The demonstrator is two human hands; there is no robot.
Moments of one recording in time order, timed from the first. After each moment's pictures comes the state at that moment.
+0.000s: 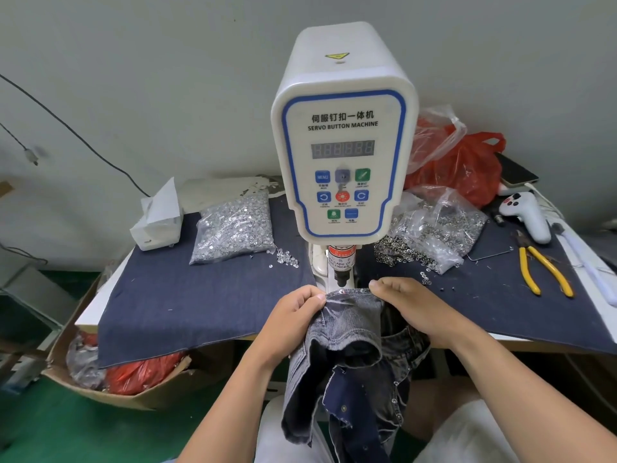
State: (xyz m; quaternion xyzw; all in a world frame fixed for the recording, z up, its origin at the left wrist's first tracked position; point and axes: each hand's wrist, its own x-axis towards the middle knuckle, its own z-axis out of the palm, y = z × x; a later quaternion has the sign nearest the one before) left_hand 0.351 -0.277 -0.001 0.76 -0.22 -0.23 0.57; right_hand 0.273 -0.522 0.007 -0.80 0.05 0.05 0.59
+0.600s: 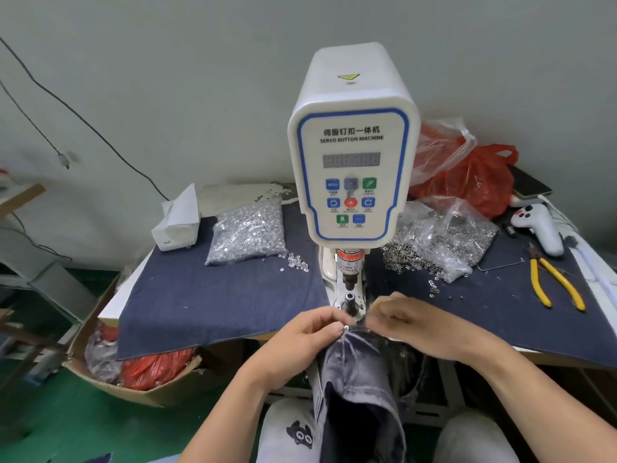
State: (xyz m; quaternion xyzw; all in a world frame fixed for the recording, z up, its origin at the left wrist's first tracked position) left_hand 0.312 -0.263 0.033 0.69 -0.25 -0.34 0.59; right_hand 0.239 -0.498 0.067 -0.87 -0.06 0.13 0.46
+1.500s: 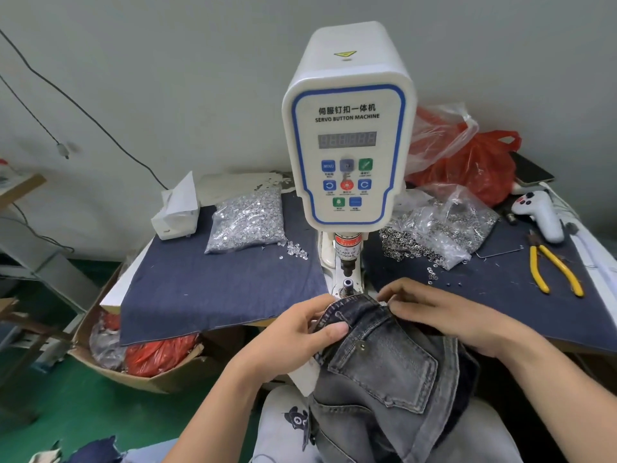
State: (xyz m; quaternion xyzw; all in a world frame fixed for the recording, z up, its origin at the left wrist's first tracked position) left_hand 0.297 -0.253 0.050 0.73 -0.30 -0.31 0.53; right_hand 0.222 -0.527 0.055 -0.79 0.00 0.16 0.59
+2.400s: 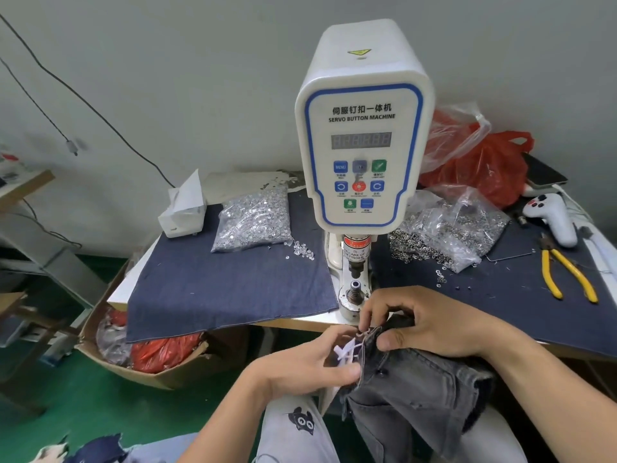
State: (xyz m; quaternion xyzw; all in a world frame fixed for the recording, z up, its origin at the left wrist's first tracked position) left_hand 0.294 -0.247 0.018 0.74 -0.25 -0.48 0.39; right_hand 0.237 -0.499 0.077 -0.84 -0.18 0.13 0.50
